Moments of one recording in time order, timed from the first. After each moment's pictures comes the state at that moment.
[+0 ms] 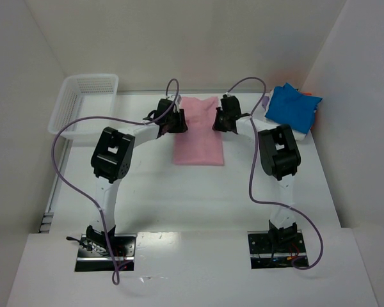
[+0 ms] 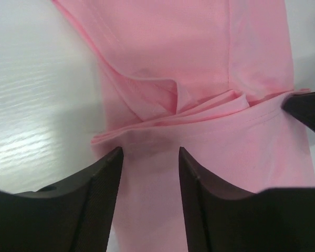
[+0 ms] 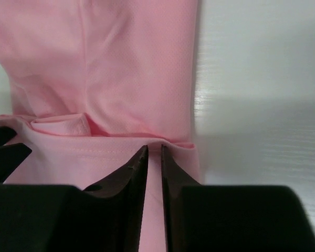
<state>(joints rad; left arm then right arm) -0.37 2.23 1.58 -0.02 0.11 -0.37 0.31 2.16 1.51 -0.10 -0.03 0.46</state>
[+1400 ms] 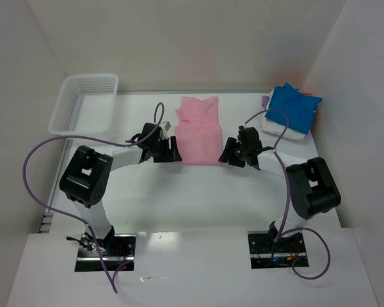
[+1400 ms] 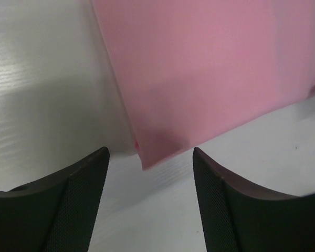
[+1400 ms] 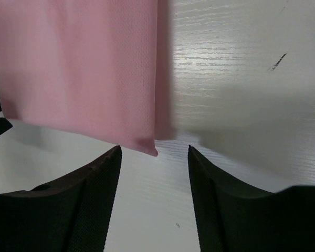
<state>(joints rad) -0.39 1.78 0.98 -0.05 0.28 -0.46 0.30 1.58 0.78 -0.04 -0.17 0.57</state>
